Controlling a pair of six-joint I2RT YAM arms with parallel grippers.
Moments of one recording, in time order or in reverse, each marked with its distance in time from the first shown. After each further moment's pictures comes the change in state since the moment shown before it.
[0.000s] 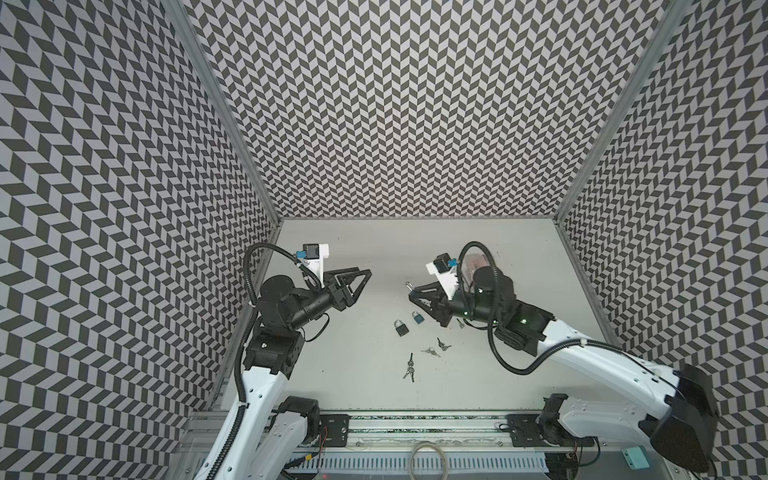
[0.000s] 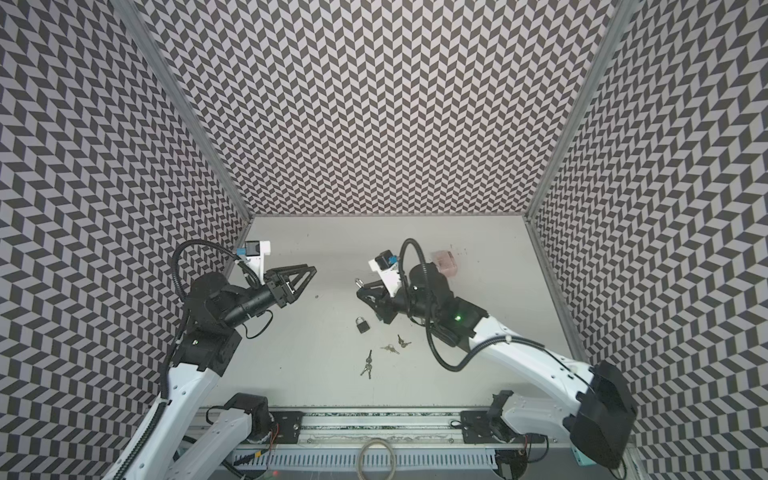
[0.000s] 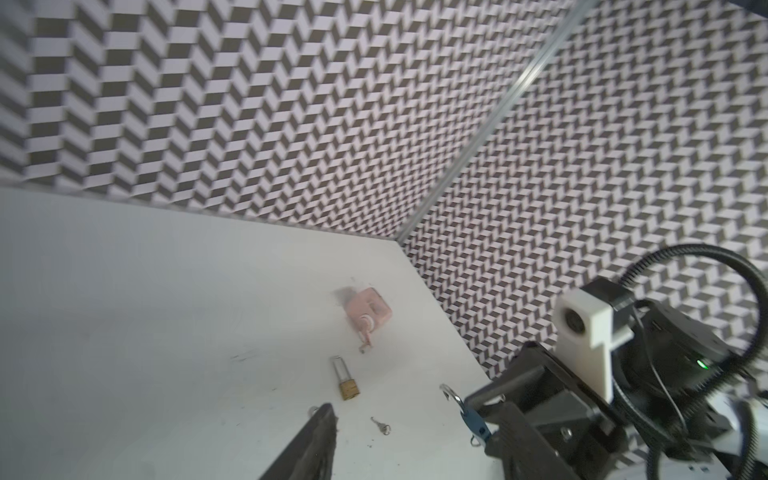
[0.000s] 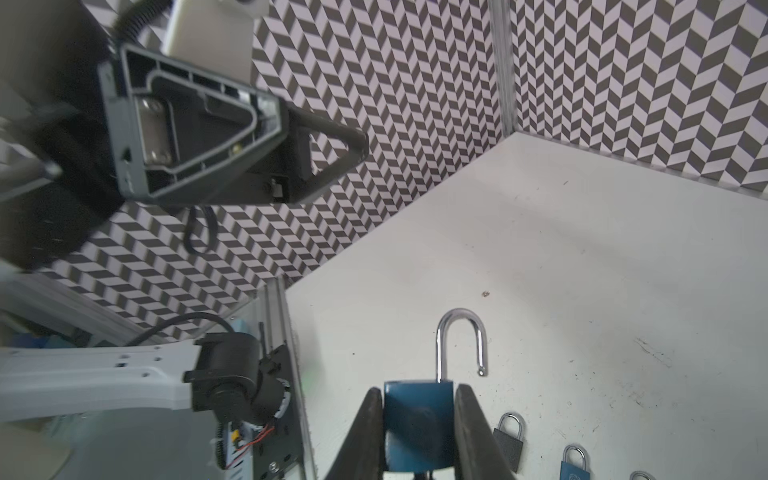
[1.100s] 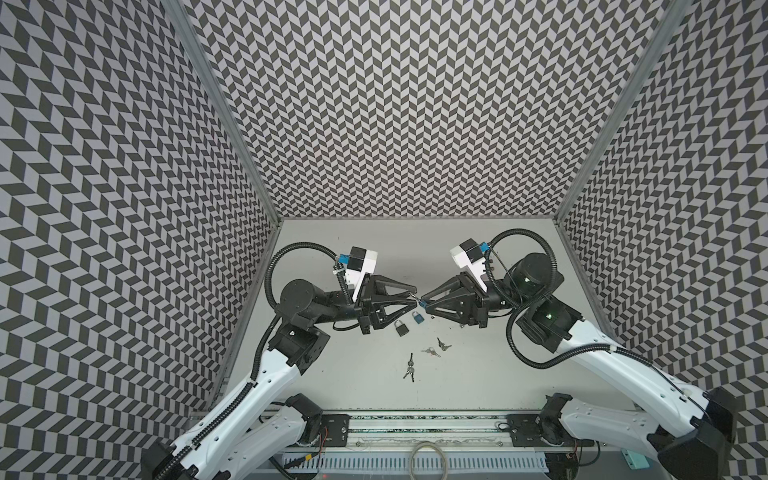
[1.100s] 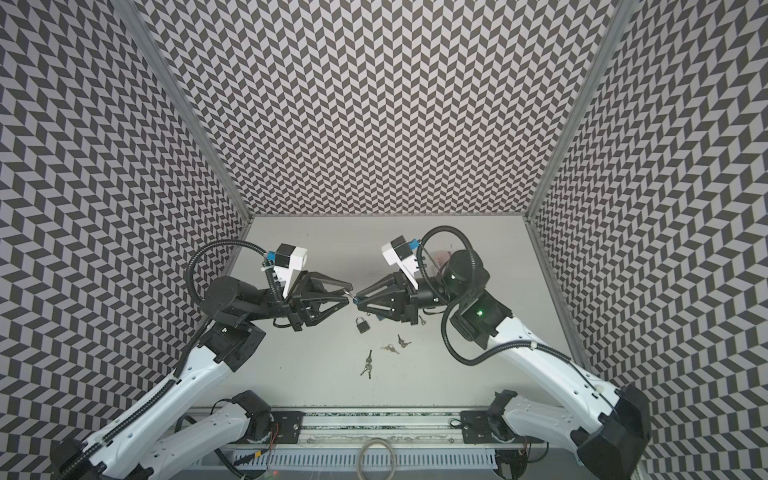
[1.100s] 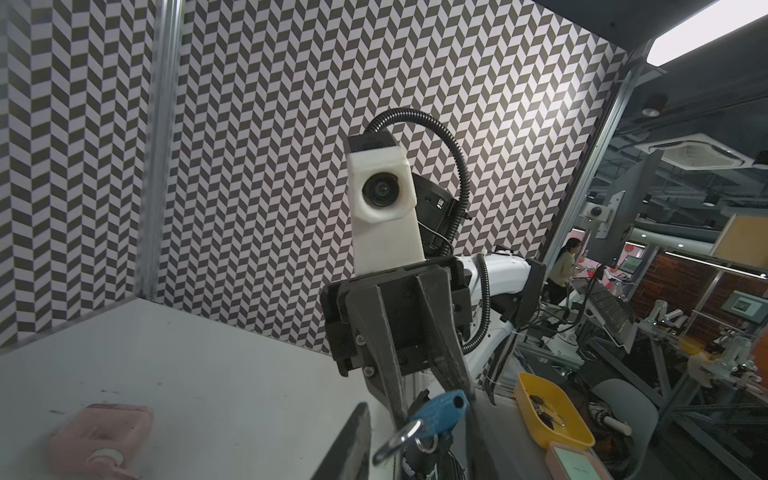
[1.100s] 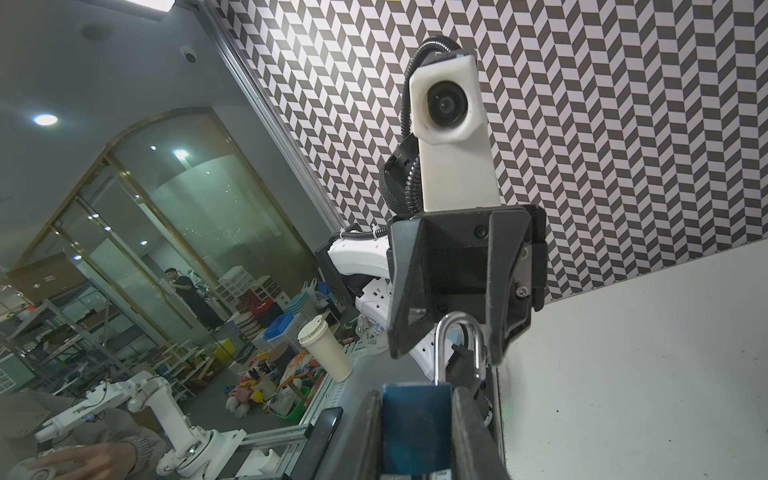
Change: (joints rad) left arm -0.349 0.127 0.055 0.422 0.233 -0.001; right arm -0.070 -0.046 0.069 0.293 -0.607 0.367
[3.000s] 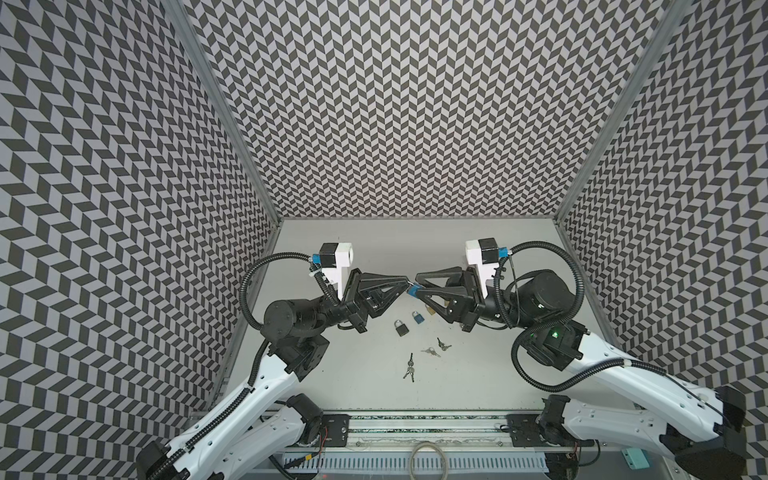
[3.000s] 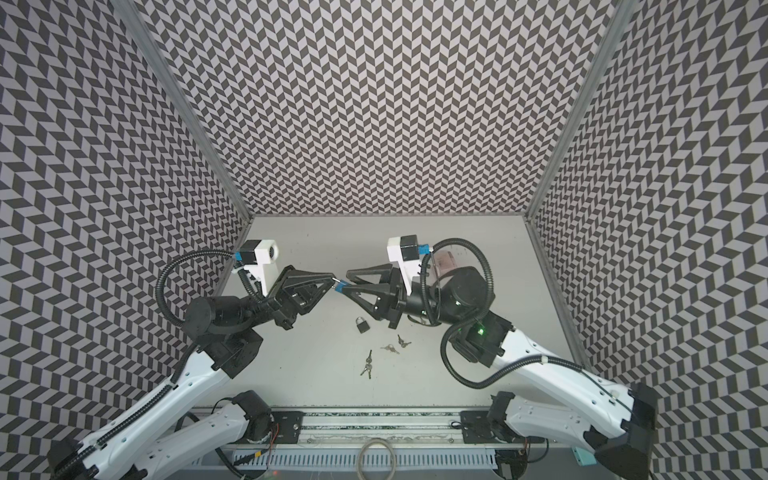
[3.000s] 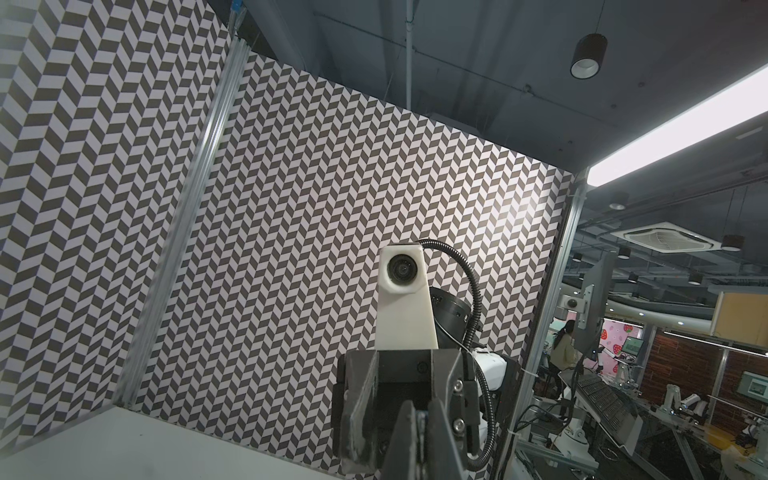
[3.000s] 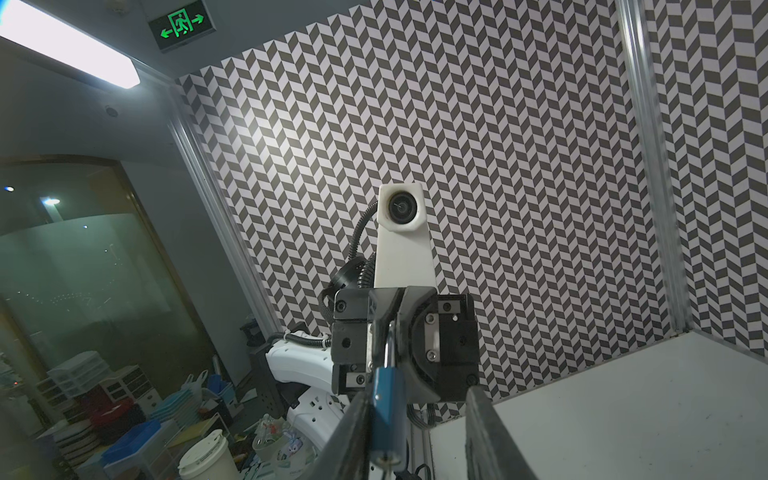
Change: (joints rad) left arm -0.078 -0.032 -0.023 0.299 -0.248 -0.185; right arm 0.230 -0.057 0.018 0.079 0.557 -0.128
